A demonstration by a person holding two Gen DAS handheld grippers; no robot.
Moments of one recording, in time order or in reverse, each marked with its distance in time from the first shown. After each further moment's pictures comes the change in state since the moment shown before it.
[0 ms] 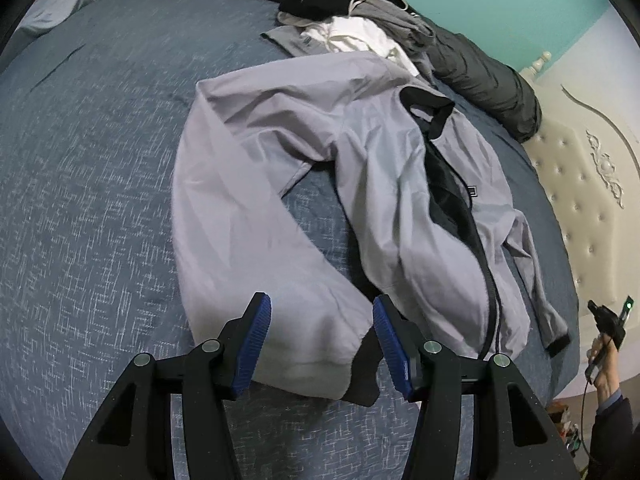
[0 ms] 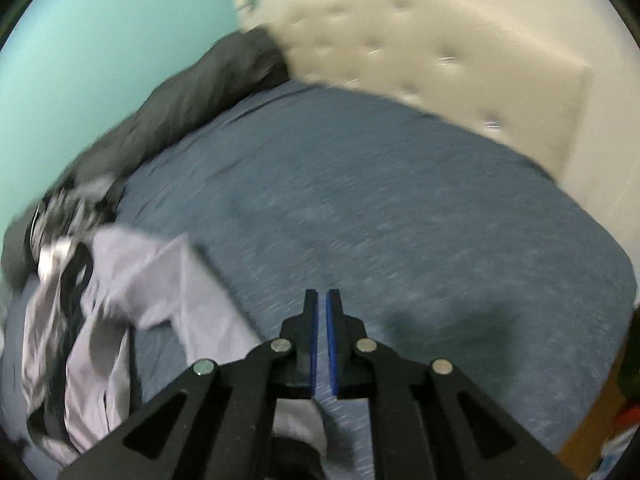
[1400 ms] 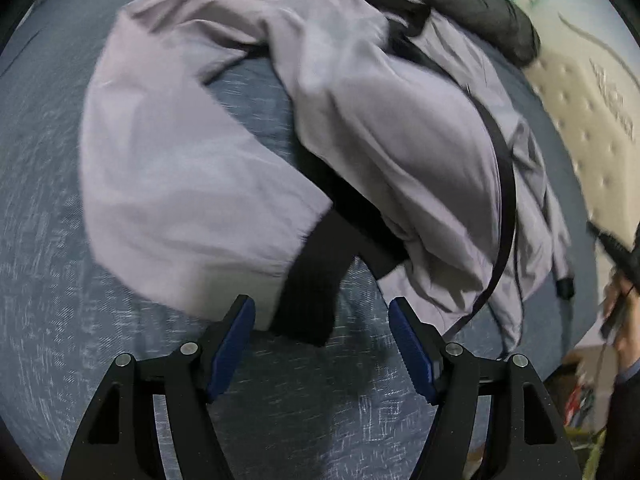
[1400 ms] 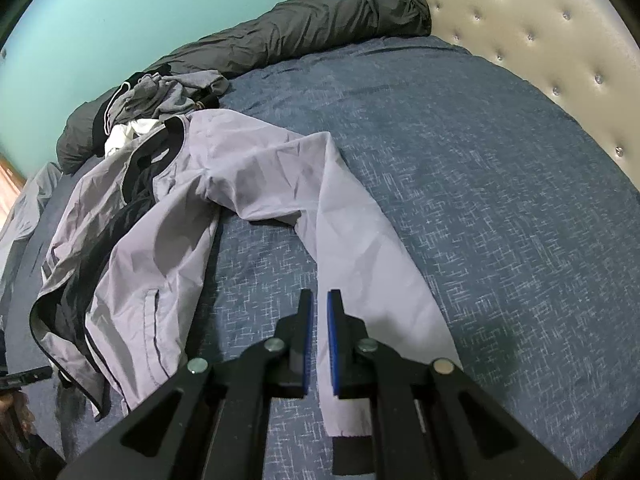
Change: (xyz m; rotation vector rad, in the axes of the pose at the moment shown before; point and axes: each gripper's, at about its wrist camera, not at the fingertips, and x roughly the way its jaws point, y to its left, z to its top) left arm 0.065 -0.069 -0.073 0.140 0.206 0.059; right arm 0.020 0.129 -0.076 -0.321 0.191 0.226
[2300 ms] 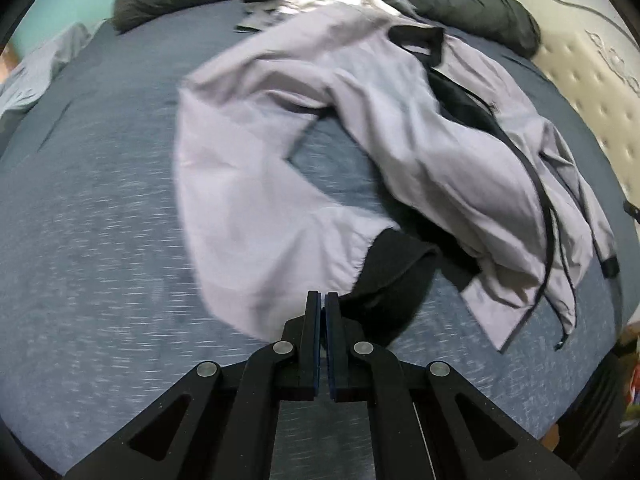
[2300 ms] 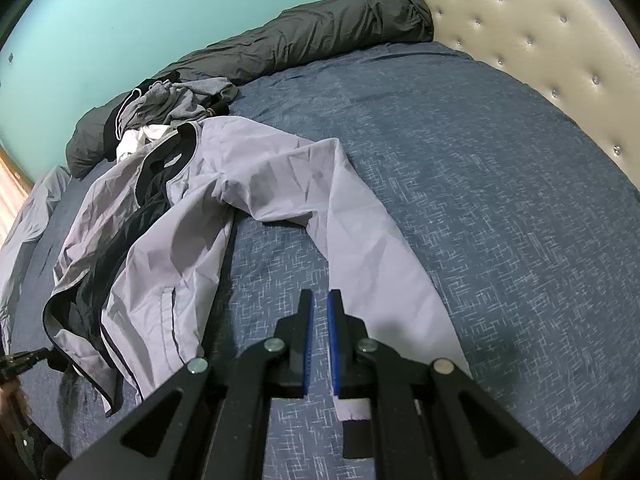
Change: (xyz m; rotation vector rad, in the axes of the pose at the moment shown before) left arm -0.063 0.061 0.007 0.067 -0.145 0.185; right arm -0.015 0.005 -0.007 0.013 -0.014 0.028
